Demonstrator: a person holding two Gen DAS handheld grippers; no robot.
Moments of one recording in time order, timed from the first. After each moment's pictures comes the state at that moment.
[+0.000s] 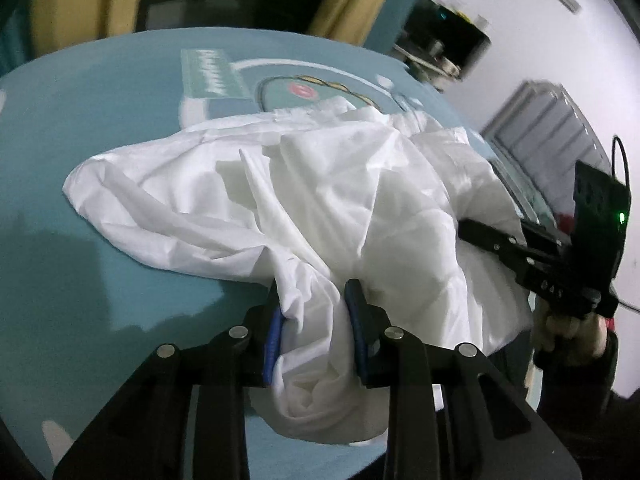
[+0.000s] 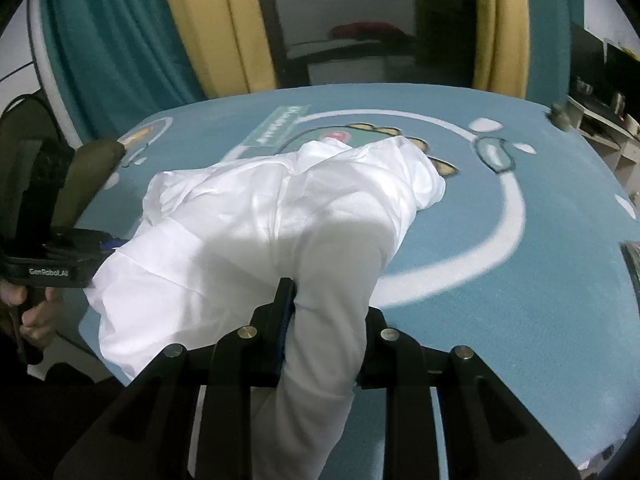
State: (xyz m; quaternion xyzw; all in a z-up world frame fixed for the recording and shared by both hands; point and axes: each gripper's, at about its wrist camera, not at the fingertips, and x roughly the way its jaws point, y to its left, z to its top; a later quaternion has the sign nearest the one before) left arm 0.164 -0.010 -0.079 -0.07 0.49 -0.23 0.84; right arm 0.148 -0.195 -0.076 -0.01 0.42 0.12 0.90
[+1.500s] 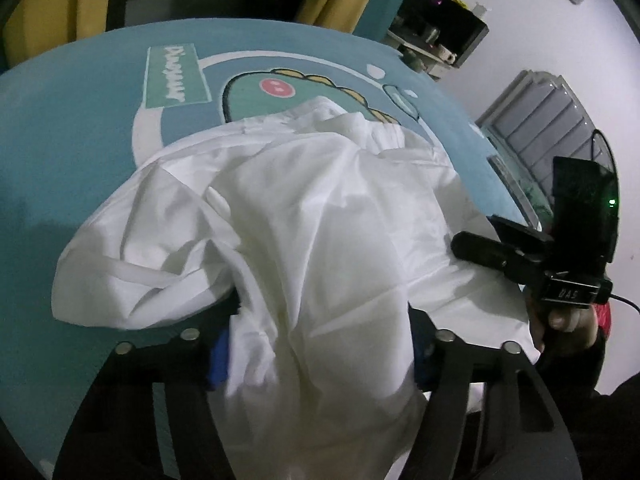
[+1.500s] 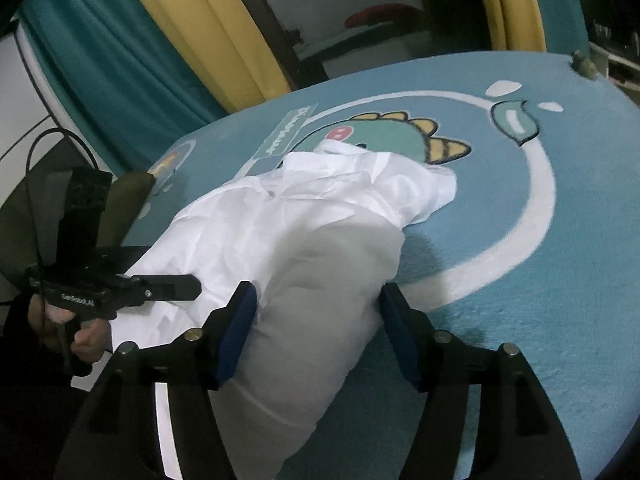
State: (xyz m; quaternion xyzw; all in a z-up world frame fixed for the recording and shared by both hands) left arm 0.231 -0.035 -0.092 -0.07 0.50 -0.24 0.83; right arm 0.182 -0.228 -0.090 0.10 0.44 0.20 0.87
